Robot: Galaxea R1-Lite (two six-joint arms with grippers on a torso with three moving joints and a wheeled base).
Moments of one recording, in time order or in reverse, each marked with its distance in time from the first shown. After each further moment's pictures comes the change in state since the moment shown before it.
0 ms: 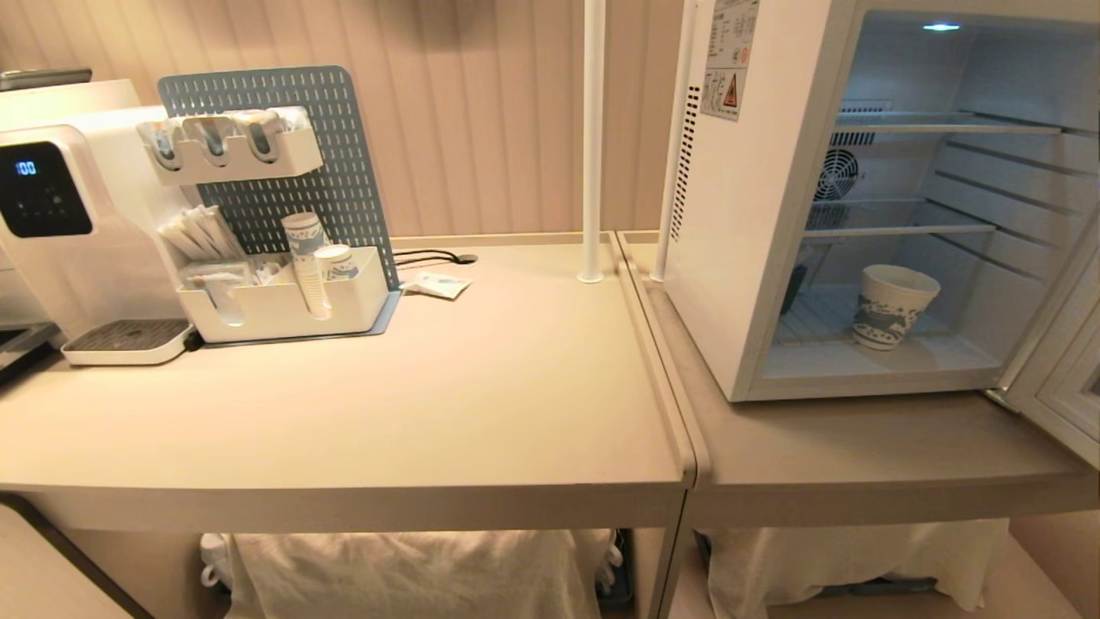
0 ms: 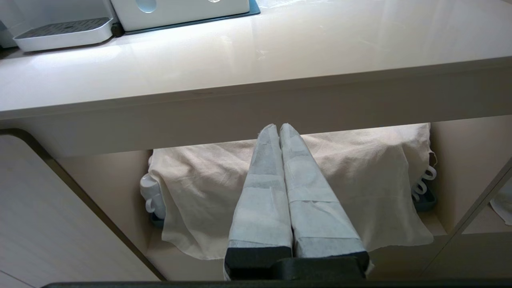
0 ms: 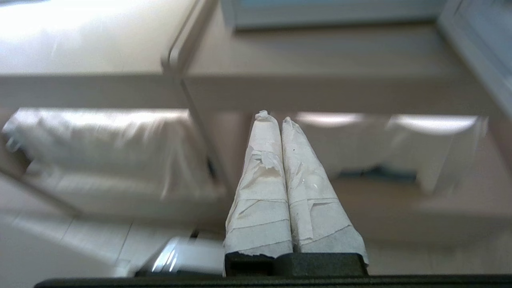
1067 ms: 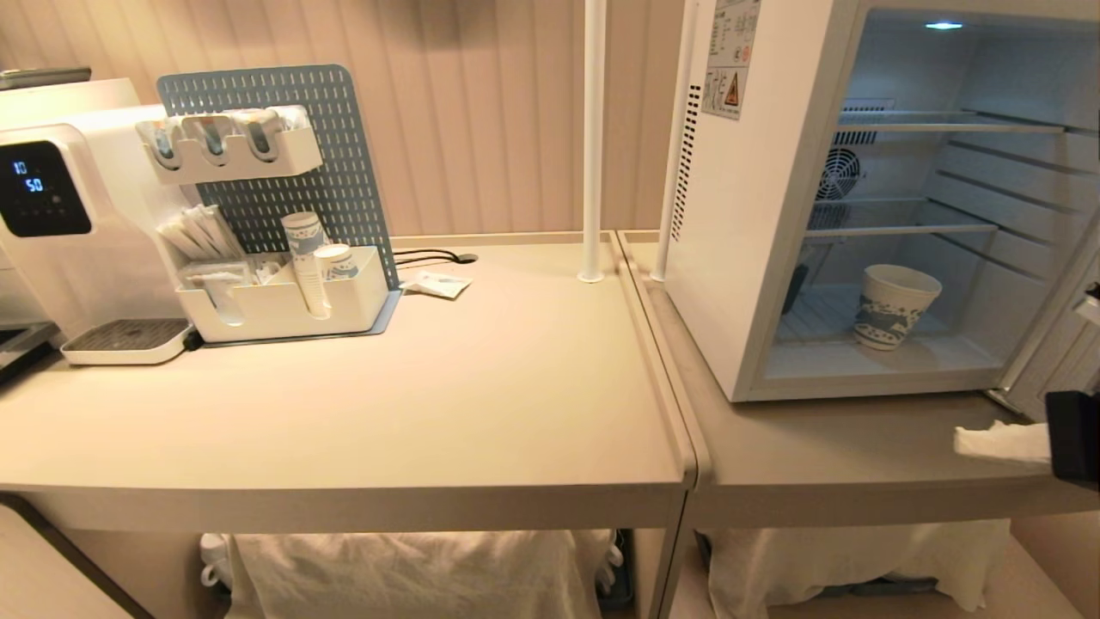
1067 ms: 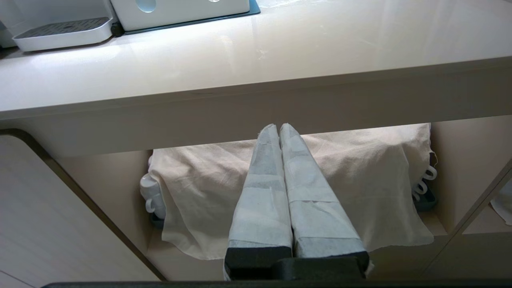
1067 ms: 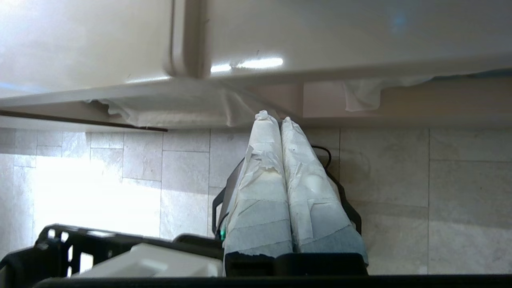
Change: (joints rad) left arm 0.000 0.000 0.000 0.000 0.000 0.000; right arm -0.001 1.042 -0.298 -0.185 0.190 0.207
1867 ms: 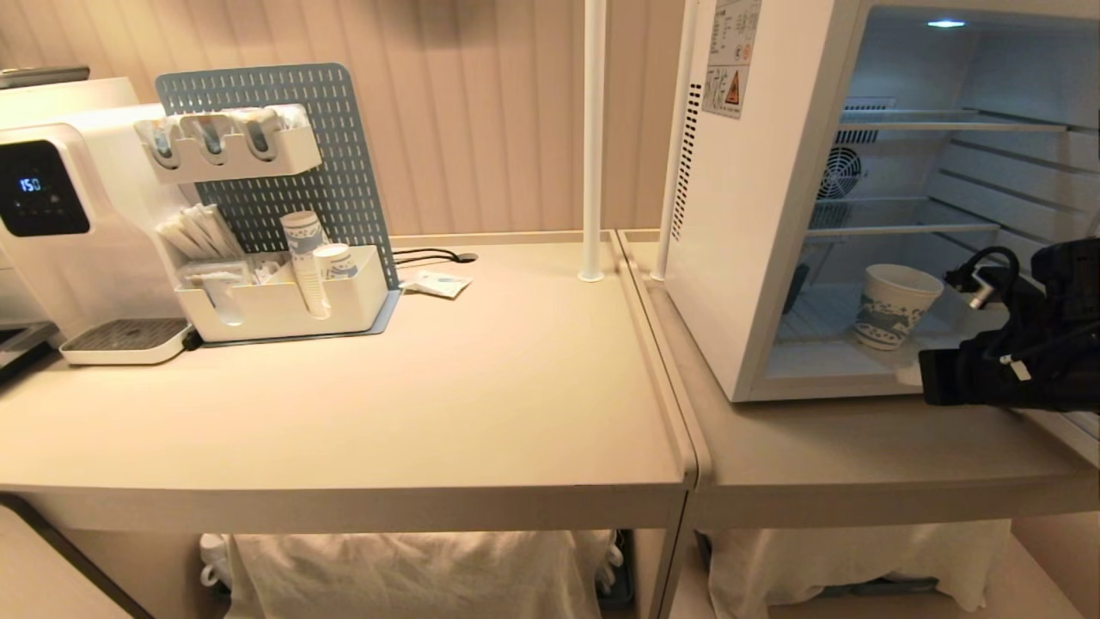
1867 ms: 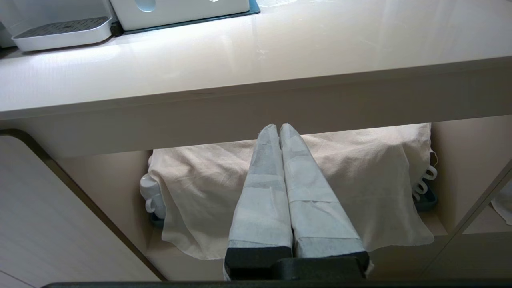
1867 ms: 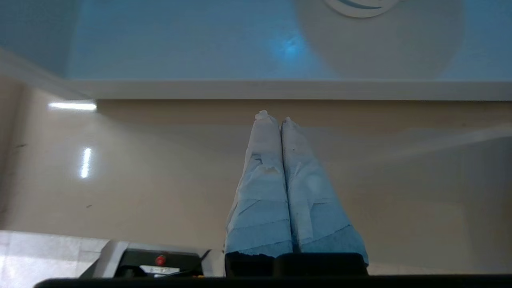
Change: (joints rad) left arm 0.000 0.000 0.000 0.000 0.000 0.000; right arm -0.129 0.437 -0.072 -0.445 -0.146 -0.347
